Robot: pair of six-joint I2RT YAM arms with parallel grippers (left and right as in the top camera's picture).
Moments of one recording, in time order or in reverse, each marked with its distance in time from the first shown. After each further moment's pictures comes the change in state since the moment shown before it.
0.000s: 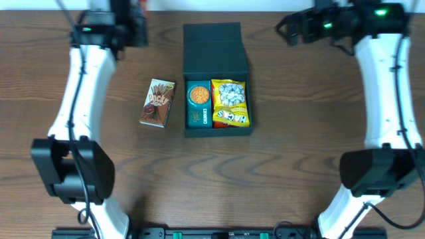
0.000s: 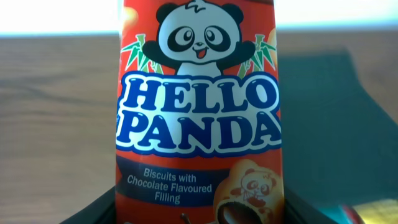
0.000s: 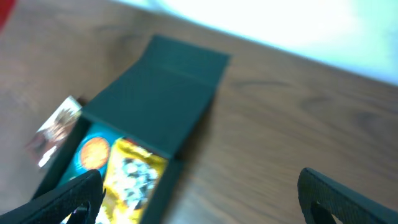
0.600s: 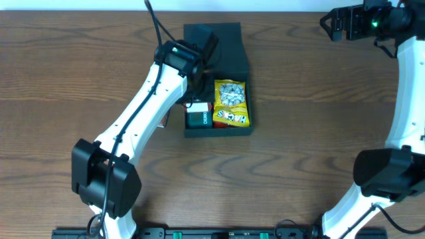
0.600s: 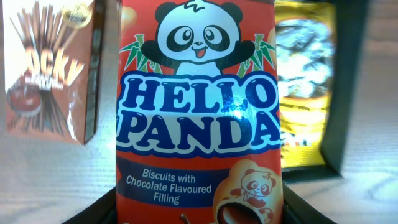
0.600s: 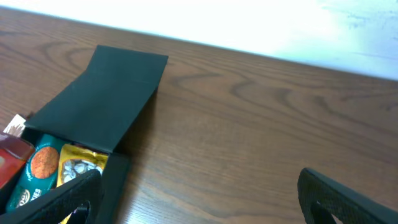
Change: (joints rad) left arm -0.398 -0.005 -0.044 -0.456 -0.024 -0.496; right arm -0.172 -0.006 0.026 -0.031 -0.004 -0.053
